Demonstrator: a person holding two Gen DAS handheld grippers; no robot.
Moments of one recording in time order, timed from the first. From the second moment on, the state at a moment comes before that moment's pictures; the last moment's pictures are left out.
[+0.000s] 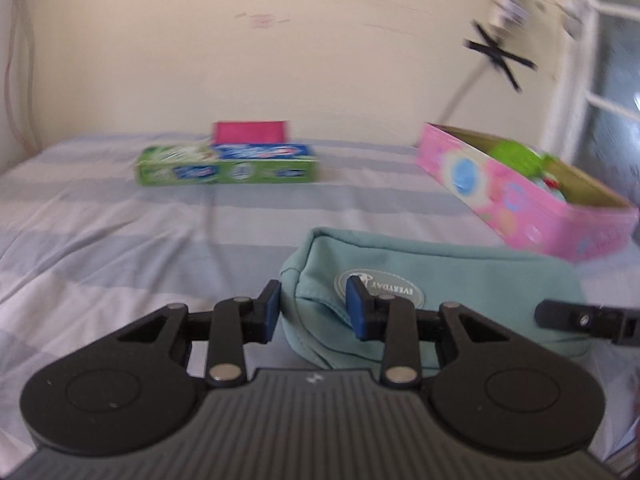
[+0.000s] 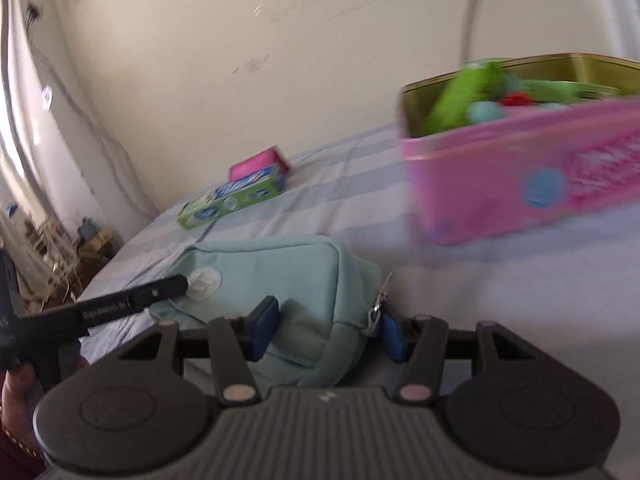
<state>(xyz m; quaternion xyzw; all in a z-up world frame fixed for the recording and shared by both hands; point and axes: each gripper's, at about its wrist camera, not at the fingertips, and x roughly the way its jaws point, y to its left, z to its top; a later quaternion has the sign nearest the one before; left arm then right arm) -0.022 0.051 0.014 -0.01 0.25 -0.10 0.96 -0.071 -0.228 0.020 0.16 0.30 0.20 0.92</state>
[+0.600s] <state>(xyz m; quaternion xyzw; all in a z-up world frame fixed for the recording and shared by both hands) -0.026 -0.080 0.017 0.06 0.26 -0.19 0.95 -0.102 -0.344 0.014 0.20 0.25 0.06 0.94</state>
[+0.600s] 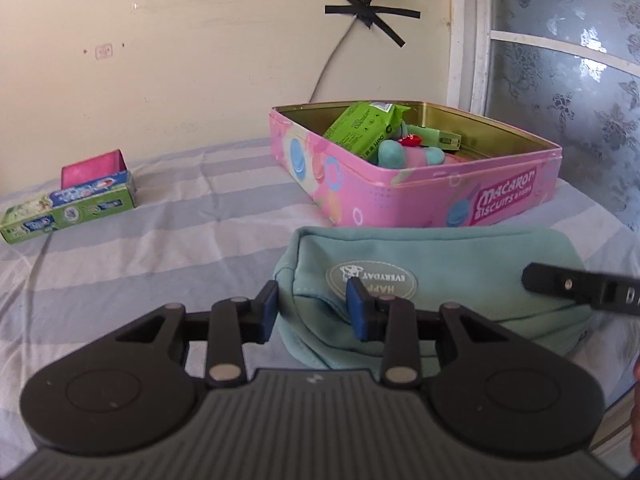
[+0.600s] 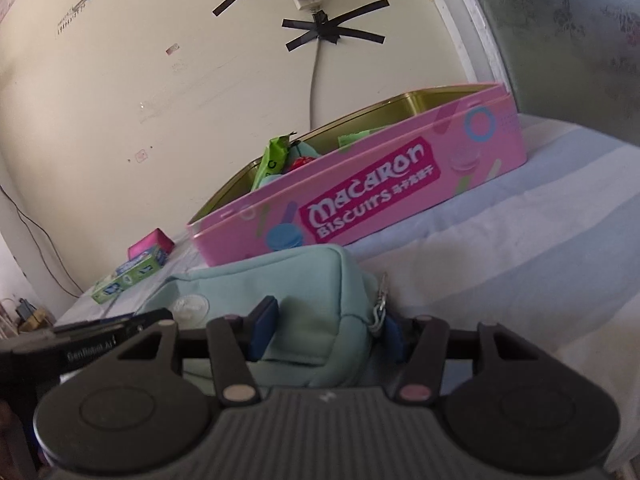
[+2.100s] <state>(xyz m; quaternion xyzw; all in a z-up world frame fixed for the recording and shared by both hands) 0.055 -0.154 0.096 -0.03 0.14 -0.25 0.96 -0.059 -0.396 0.086 0.16 0.00 -0.03 0.99</state>
